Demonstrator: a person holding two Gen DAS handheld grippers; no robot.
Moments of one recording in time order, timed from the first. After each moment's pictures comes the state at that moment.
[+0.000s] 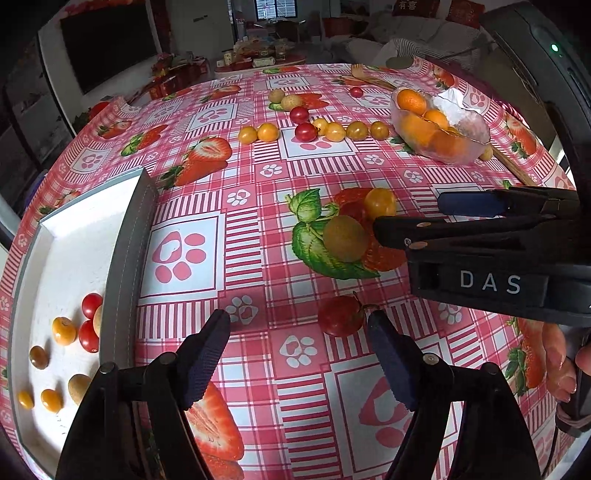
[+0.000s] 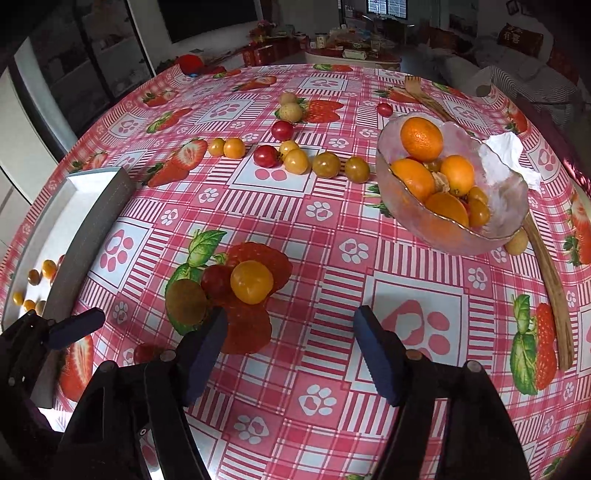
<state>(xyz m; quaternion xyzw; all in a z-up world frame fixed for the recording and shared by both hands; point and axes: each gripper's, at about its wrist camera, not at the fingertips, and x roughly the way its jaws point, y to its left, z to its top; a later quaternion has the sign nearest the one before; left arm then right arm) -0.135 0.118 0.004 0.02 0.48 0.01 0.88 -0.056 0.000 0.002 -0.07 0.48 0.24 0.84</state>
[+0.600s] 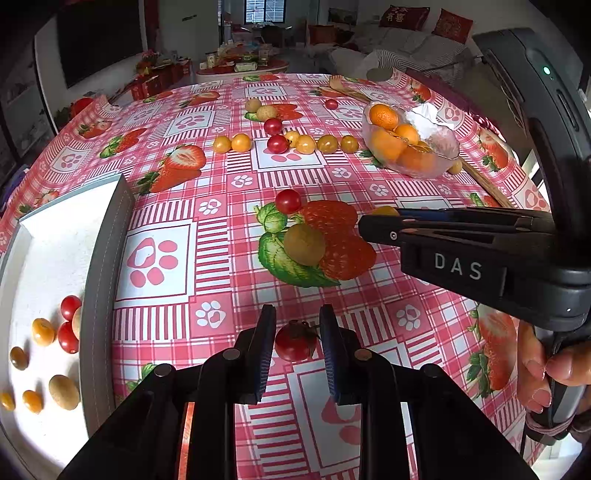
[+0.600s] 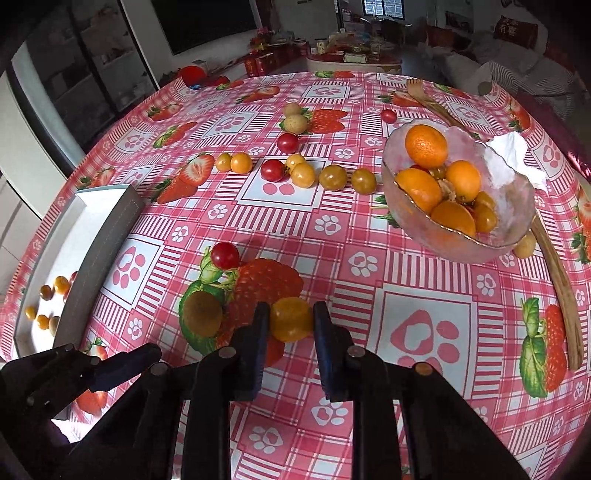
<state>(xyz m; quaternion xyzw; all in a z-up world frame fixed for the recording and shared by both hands) -0.144 0.115 0.016 -0.02 0.47 -0.04 0.88 -0.058 -0.007 0.008 -0.03 0.48 0.24 0.84</state>
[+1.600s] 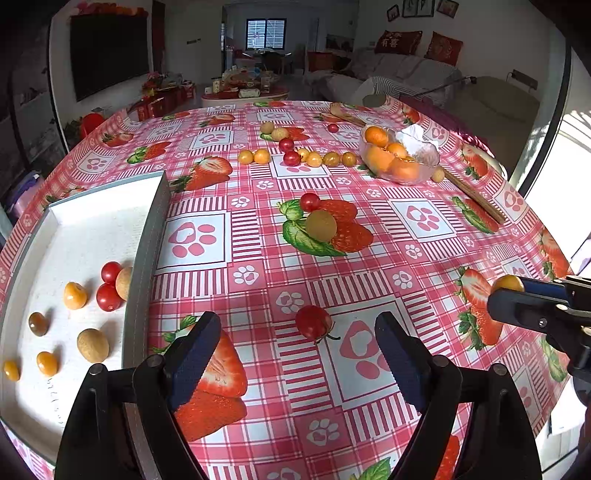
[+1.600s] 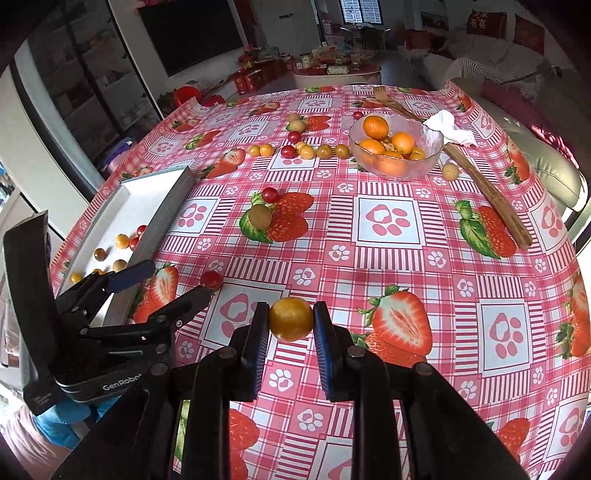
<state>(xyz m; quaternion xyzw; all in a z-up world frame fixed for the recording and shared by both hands) -0.190 0.131 0.020 -0.02 0.42 -0.04 0.91 -0.191 -0.057 0.052 0.01 0.46 0.22 0.86</state>
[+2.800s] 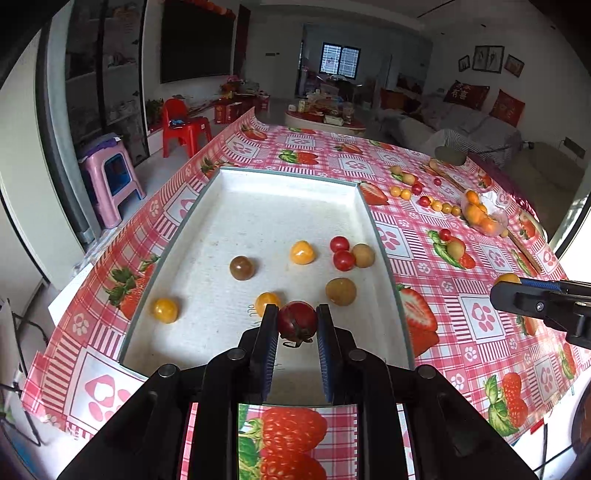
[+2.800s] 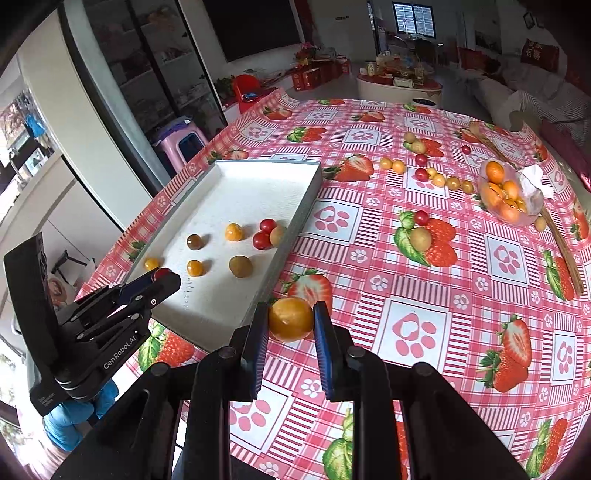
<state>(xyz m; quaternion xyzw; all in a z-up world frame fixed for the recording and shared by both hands) -0.293 0.303 0.047 -0.09 0.37 0.08 0.92 -0.244 0.091 0.085 -0.03 0.45 0.31 0.84</state>
